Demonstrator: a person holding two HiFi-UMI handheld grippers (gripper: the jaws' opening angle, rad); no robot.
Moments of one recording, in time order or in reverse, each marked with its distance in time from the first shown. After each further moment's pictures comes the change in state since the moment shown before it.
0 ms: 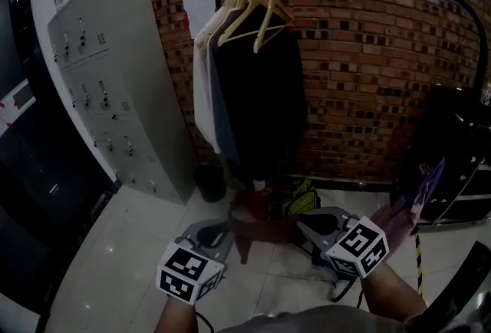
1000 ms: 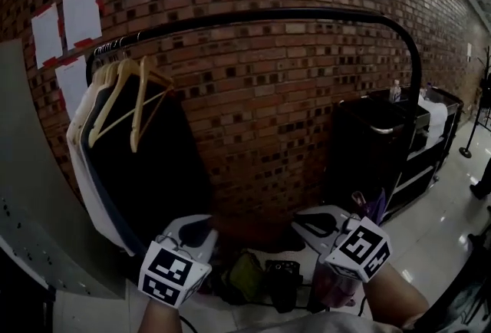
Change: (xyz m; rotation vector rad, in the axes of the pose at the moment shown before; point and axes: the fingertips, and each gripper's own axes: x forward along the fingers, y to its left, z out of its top) left arm 0.223 0.025 0.194 0.361 -0.242 -0.392; right arm -0.080 -0.218 0.067 -0.070 0.009 -0.554
